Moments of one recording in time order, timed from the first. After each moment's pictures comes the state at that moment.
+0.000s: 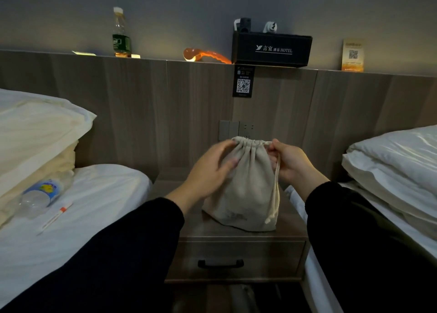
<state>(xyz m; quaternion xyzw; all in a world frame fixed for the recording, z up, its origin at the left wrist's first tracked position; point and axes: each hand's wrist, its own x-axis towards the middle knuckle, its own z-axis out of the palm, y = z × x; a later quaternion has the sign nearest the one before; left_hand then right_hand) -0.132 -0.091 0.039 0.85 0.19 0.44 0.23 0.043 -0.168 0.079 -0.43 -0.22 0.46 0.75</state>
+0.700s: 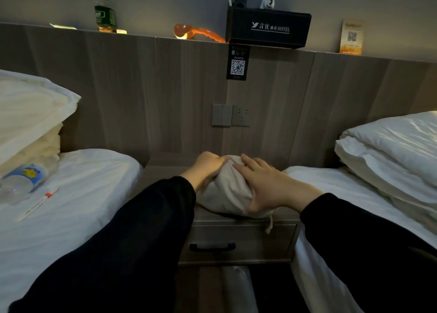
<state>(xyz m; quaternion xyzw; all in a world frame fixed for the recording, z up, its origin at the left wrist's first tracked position) -0.087 -0.064 0.008 0.71 0.42 0.27 0.49 0.026 -0.202 0.025 -0.71 -0.70 -0.04 -0.03</state>
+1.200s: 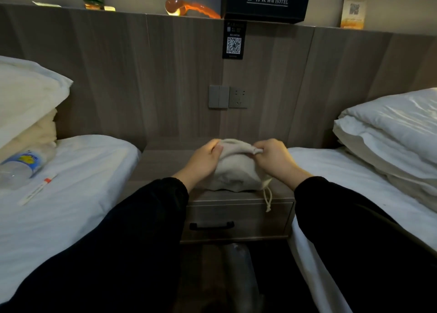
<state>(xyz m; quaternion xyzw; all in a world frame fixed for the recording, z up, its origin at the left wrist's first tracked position) -0.101 -0.077 -0.027 0.83 0.31 0.32 0.34 0.052 -0.189 0.000 -0.74 -0.58 -0.02 0.33</state>
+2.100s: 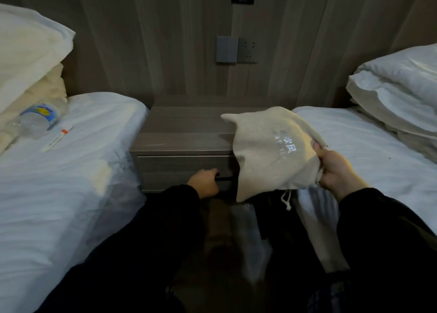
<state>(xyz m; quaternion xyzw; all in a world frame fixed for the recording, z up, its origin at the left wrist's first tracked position) -0.150 -0.121 -0.185 0.88 0.40 0.01 0.24 0.084 -0.290 -0.093 -0.52 -0.10 0.39 0.75</state>
